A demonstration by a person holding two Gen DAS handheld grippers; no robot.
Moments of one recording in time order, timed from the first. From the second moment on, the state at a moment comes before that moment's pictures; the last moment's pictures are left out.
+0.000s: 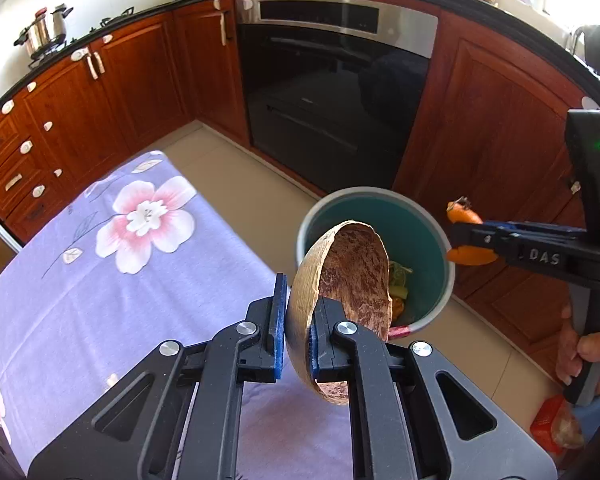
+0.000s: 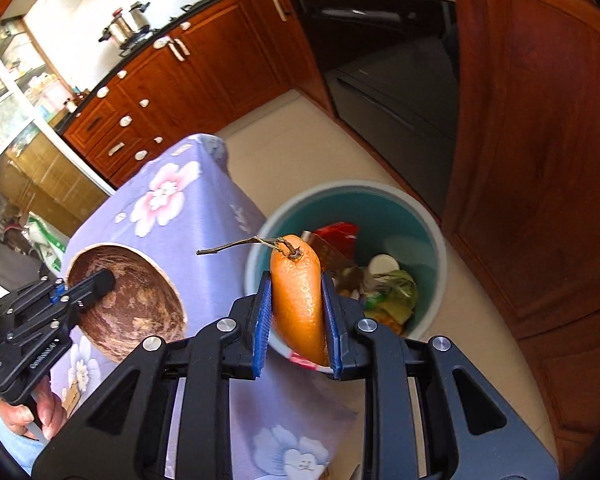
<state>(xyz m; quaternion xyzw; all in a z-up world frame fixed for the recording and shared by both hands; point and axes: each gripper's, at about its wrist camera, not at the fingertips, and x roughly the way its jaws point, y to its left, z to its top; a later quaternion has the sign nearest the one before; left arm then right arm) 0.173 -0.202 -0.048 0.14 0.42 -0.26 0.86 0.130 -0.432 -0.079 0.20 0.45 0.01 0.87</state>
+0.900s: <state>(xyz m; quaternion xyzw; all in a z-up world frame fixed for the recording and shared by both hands) 0.198 -0.253 -0.093 0.15 0.45 -0.30 0.83 0.152 -0.454 -0.109 0.20 0.49 -0.05 0.85</state>
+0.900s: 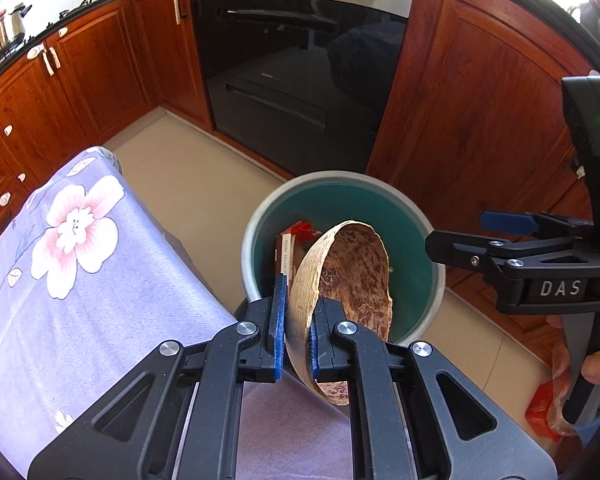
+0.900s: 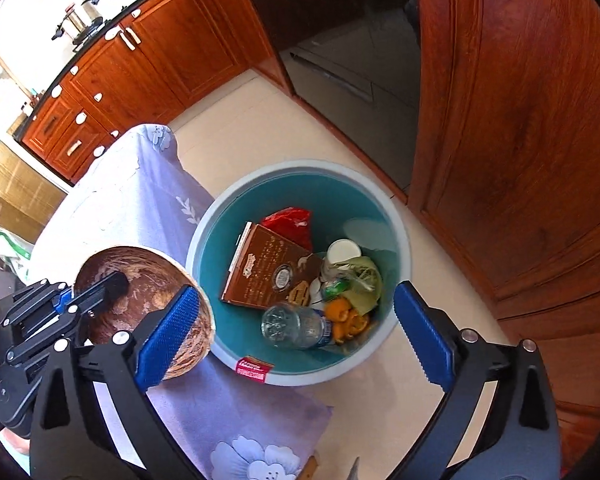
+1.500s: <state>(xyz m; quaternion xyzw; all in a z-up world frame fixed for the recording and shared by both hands) 0.205 -0.271 -0.109 0.16 0.47 -0.32 0.81 0.150 -0.453 -0.095 0.17 0.49 -0.06 0.85</state>
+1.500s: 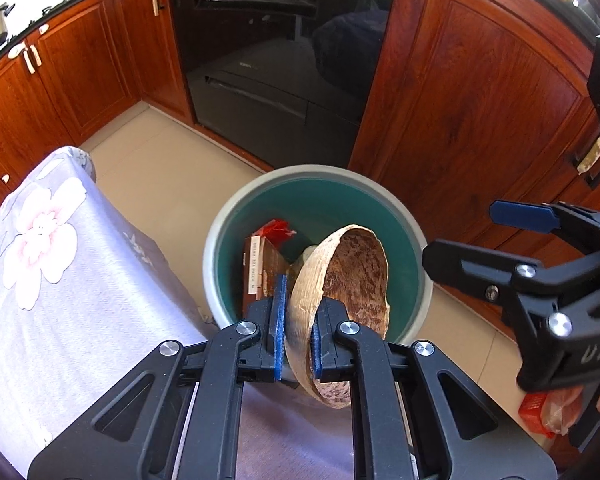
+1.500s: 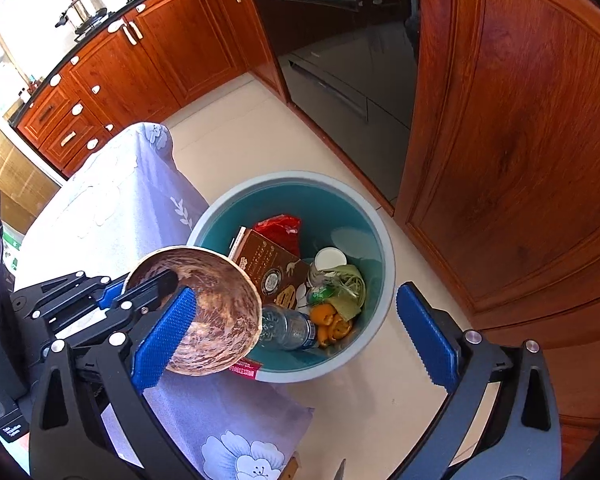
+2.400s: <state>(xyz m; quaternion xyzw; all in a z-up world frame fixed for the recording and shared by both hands) 0.187 -0.239 -0.075 0.16 0.43 -0.27 0.85 0.140 -0.435 -0.082 0.14 0.49 -0.06 0.86</state>
